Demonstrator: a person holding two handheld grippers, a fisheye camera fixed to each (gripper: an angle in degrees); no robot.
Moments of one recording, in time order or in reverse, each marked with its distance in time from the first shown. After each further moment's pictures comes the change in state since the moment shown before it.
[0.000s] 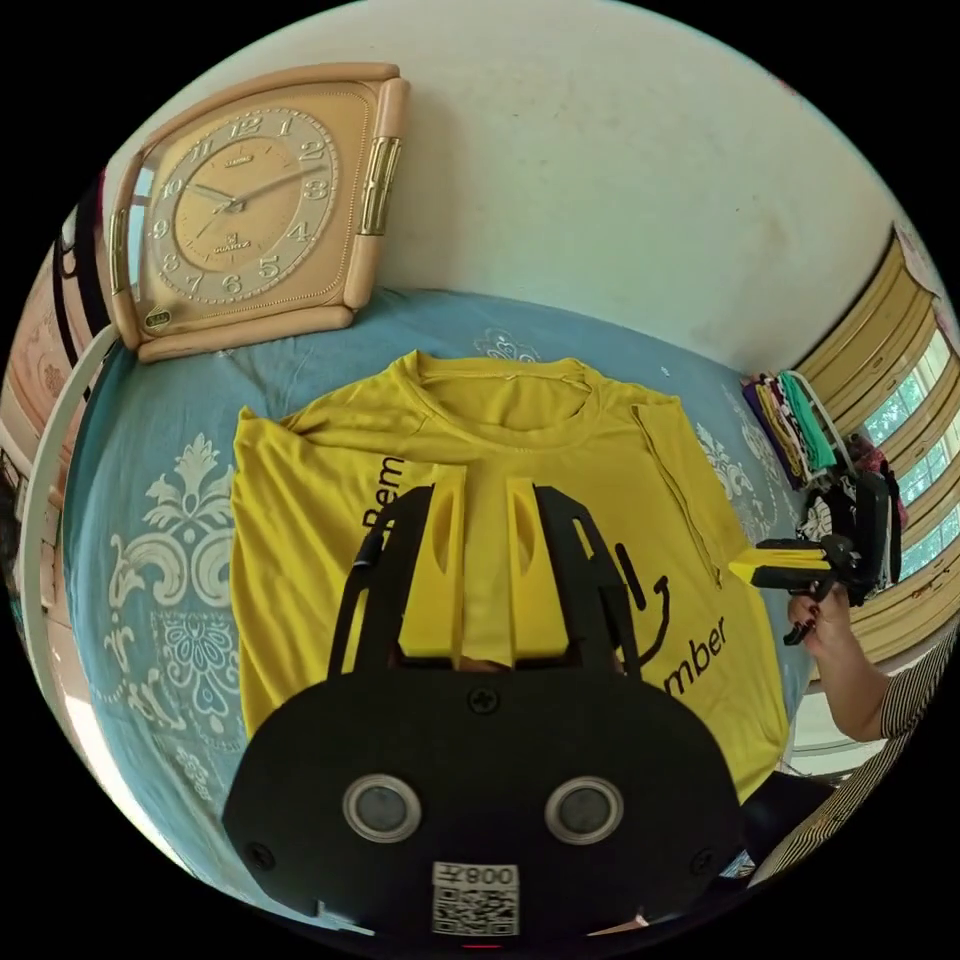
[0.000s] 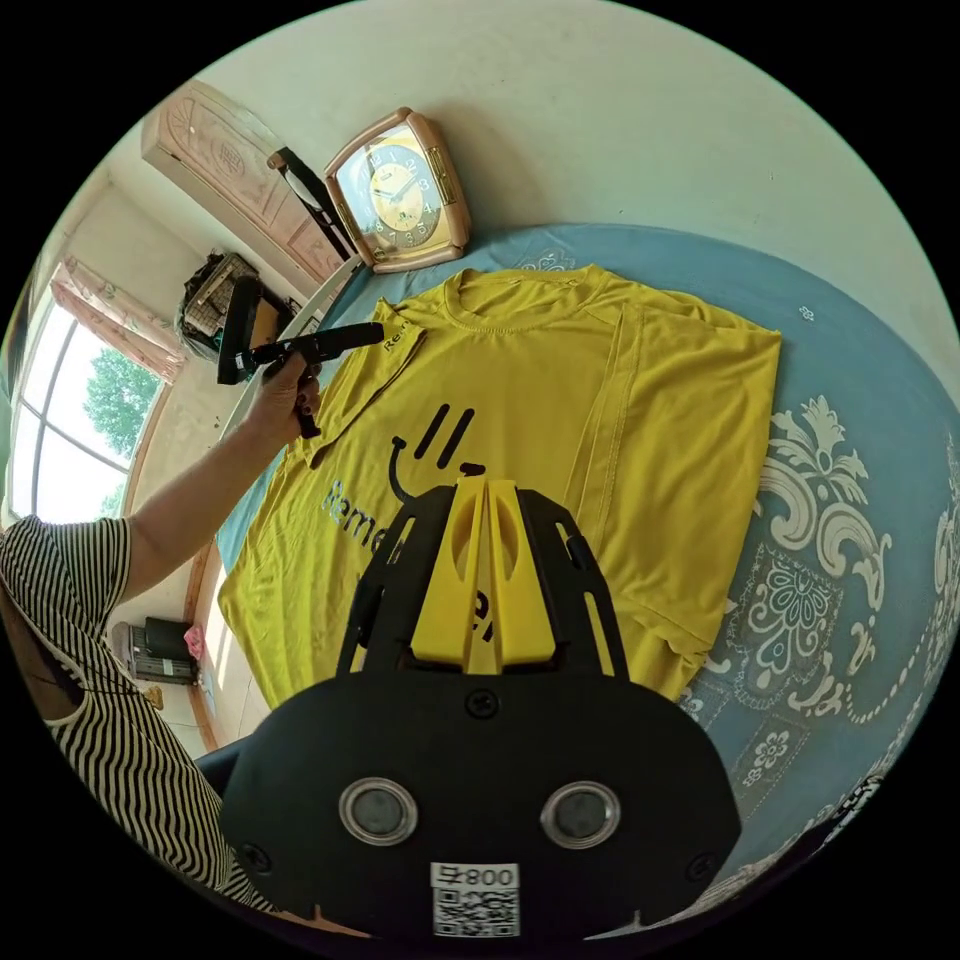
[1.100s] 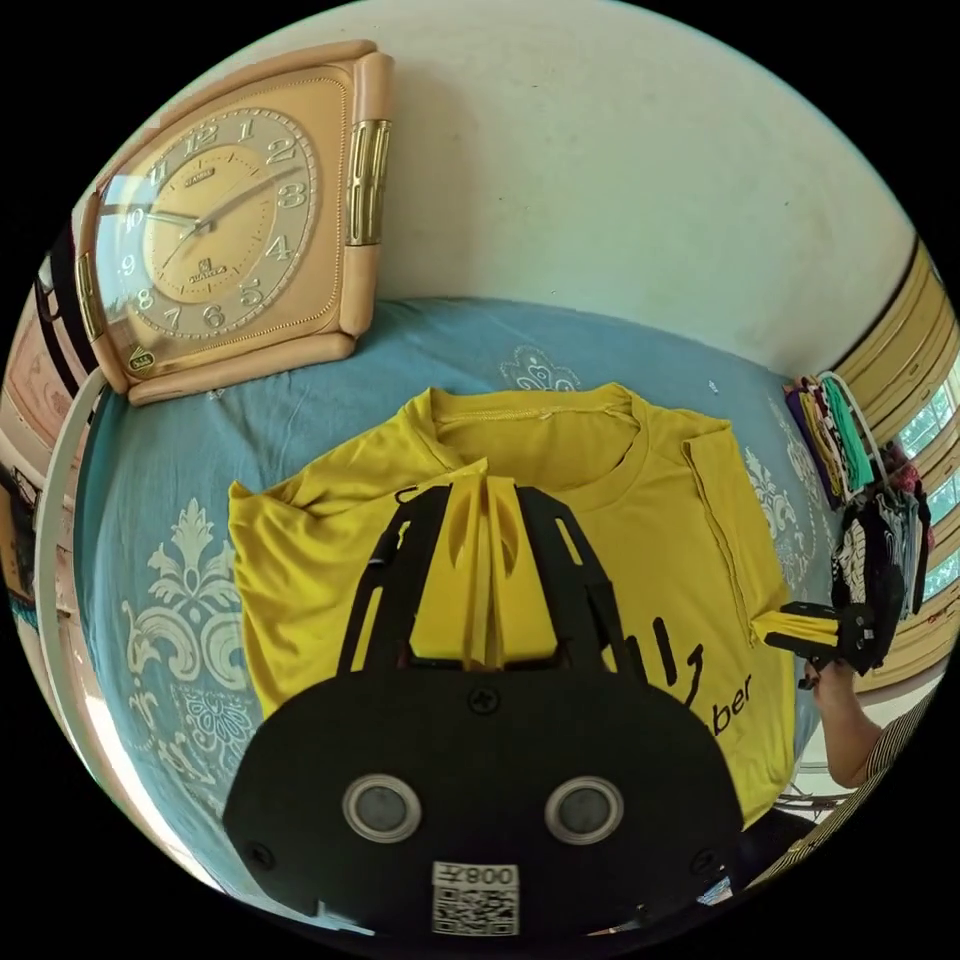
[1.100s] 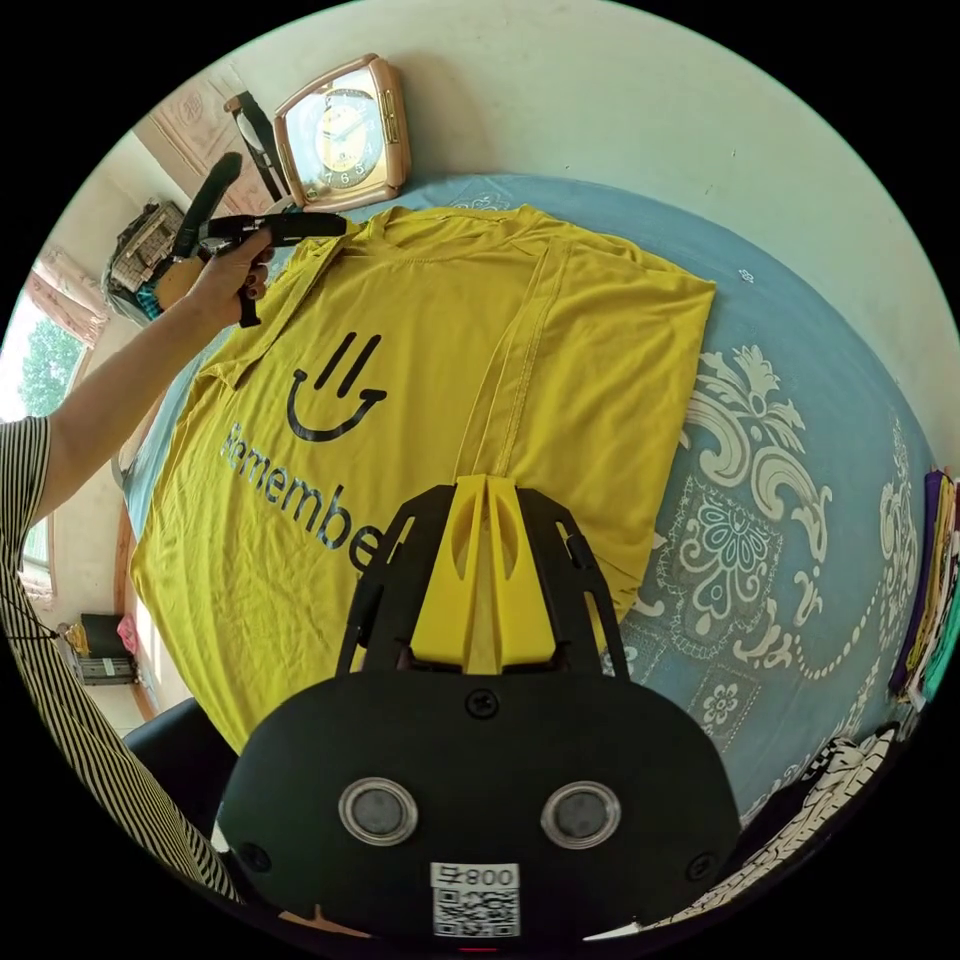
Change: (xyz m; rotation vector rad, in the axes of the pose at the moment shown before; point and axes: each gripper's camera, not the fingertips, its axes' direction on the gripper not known) left arm 0.046 -0.070 0.046 -0.041 -0.097 -0.004; right arm 0.018 0.093 0.032 -0.103 0.255 -0.006
